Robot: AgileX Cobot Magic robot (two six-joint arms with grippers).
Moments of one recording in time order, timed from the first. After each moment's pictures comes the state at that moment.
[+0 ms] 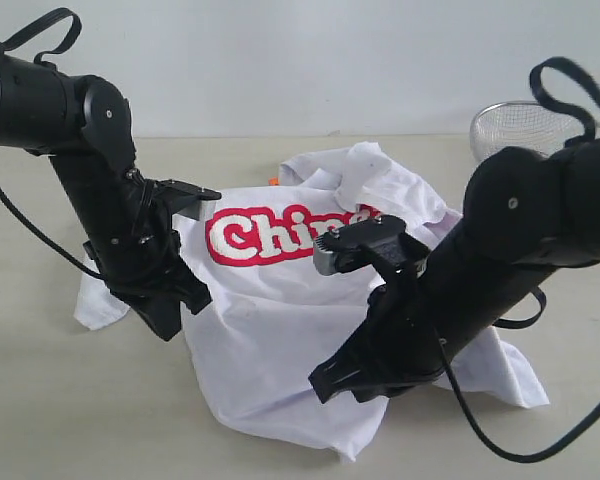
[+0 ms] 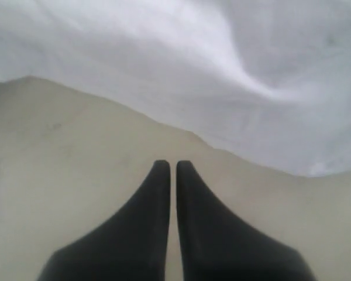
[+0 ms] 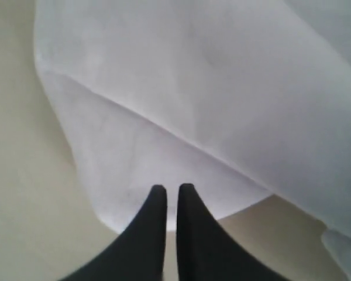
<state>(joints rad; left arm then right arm) -0.37 2.00 -1.28 -0.24 1.00 0.40 0.49 1.66 -0.84 0.48 0.56 -0.35</state>
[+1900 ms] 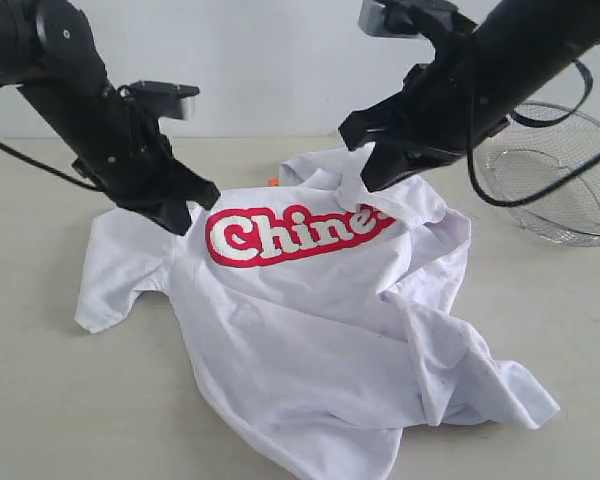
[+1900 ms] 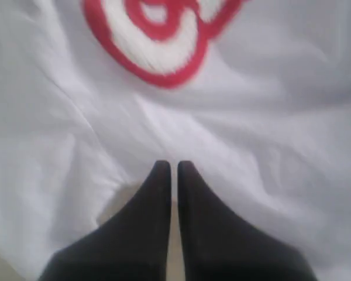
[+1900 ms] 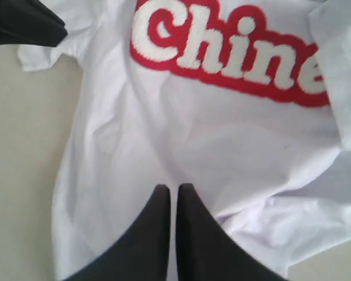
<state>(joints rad) -0.32 1.92 -1.40 -0.23 0.85 0.28 0.23 1.66 -1.33 0.49 0.89 -0.41</state>
